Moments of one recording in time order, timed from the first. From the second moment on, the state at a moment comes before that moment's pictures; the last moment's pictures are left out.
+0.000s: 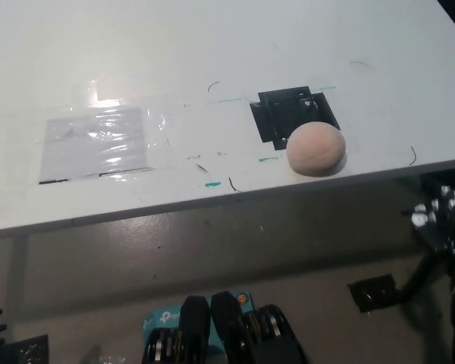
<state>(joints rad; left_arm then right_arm) 0.03 0.45 0.29 0.16 -0.25 0.41 -0.19 -0.31 -0.15 -0.12 0.12 -0.07 0.19 -0.08</state>
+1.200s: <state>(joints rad) 0.02 0.45 0.29 0.16 -0.27 0.44 -0.20 -0.63 -0.21 0.29 0.26 -0.31 0.33 0.05</state>
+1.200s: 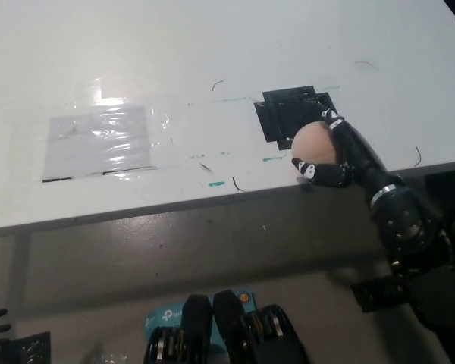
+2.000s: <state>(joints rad) 0.01 0.46 0.28 0.14 -0.26 0.45 -0.20 -0.88 -0.19 0.39 0.97 -0.45 -0.03 -0.18</state>
